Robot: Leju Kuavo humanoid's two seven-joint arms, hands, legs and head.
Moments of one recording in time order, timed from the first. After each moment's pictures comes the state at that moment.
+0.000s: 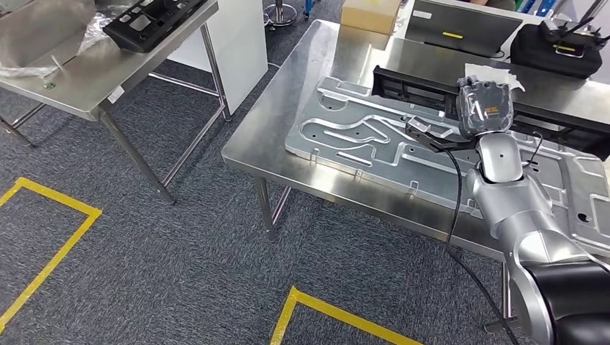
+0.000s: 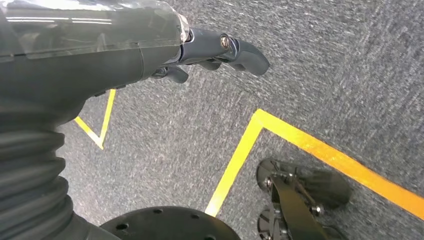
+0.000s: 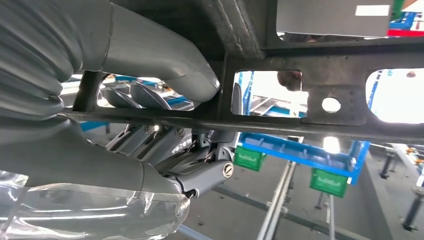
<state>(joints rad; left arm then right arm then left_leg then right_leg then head) -0.10 -0.09 -1.28 -0.15 1.30 0.33 -0.21 -0.97 -0.31 0.23 -0.60 1.54 -0.70 0.08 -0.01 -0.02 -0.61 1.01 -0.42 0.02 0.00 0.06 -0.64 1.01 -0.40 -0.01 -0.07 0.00</state>
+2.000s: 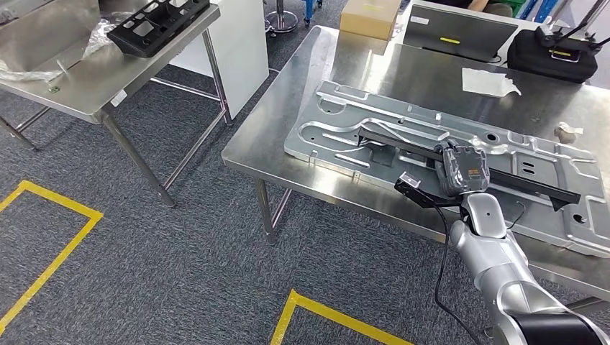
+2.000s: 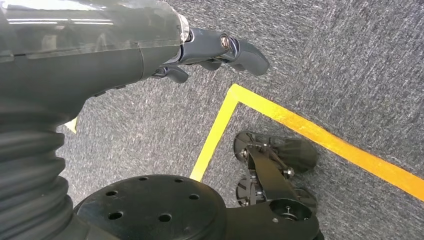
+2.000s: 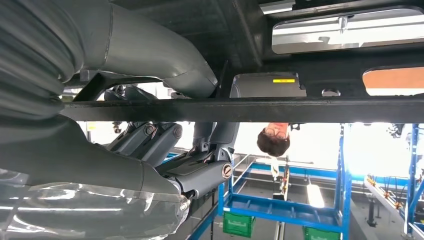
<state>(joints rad) -0.10 -0.08 -1.26 -0.15 1.32 0.23 -0.29 -0.70 -0.25 0.07 -0.64 1.36 -0.71 -0.17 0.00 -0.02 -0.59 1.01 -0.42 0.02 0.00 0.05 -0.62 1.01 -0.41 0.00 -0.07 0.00</state>
